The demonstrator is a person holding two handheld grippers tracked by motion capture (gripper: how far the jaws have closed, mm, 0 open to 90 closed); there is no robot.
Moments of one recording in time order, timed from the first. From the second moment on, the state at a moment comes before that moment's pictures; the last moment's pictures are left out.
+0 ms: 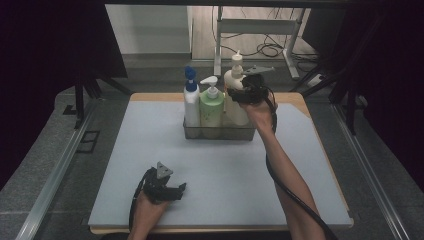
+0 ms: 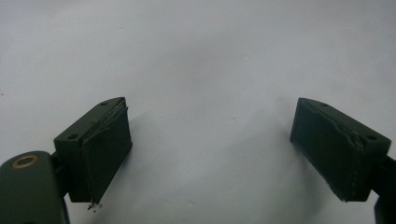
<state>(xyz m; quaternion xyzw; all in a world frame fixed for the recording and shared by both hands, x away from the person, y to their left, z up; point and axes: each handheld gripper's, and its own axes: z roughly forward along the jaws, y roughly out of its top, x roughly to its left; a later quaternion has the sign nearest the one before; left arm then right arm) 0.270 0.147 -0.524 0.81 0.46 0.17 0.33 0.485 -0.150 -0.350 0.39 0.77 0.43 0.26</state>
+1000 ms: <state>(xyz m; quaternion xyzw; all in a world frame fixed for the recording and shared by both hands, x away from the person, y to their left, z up) 0.270 0.147 -0.524 0.81 0.46 0.17 0.33 0.485 -0.154 -0.386 0.41 0.77 0.42 0.24</state>
